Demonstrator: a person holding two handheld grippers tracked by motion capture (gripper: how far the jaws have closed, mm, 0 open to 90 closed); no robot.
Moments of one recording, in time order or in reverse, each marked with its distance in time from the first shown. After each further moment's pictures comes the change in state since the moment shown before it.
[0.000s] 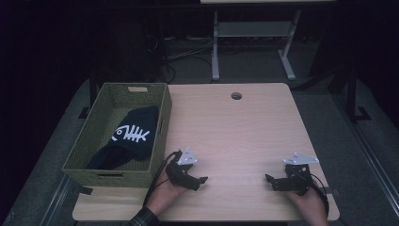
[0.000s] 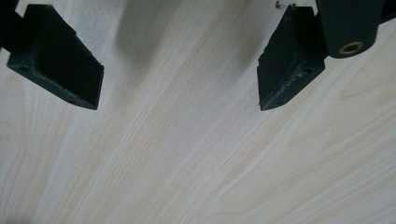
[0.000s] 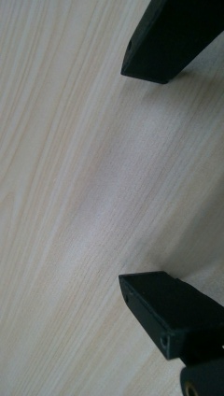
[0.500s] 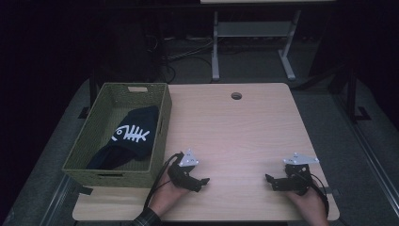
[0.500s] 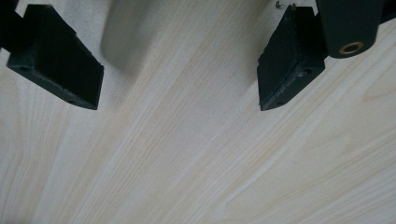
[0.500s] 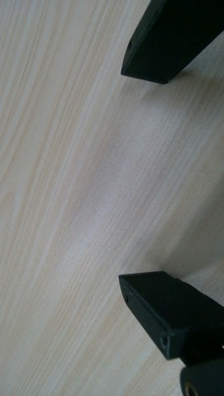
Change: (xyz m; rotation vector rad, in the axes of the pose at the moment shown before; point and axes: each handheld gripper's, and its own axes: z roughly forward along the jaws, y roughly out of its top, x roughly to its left) left arm -0.003 -0.005 0.010 -0.002 -0.010 -0.007; right arm 0.000 0.000 0.000 0.000 0.000 0.000
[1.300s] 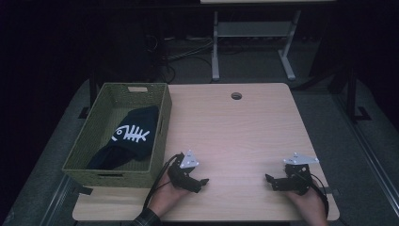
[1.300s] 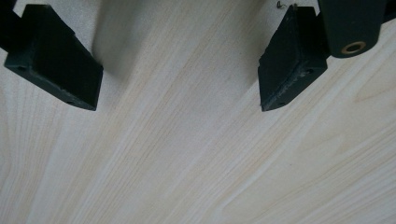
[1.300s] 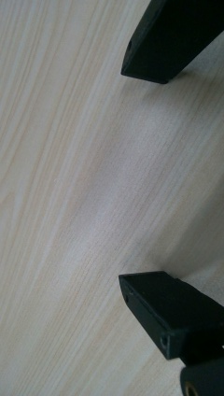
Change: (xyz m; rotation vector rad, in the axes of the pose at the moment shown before) left arm -0.001 -0.002 0.000 0.004 0.022 0.022; right arm 0.000 0.000 0.000 0.000 -0.001 0.002
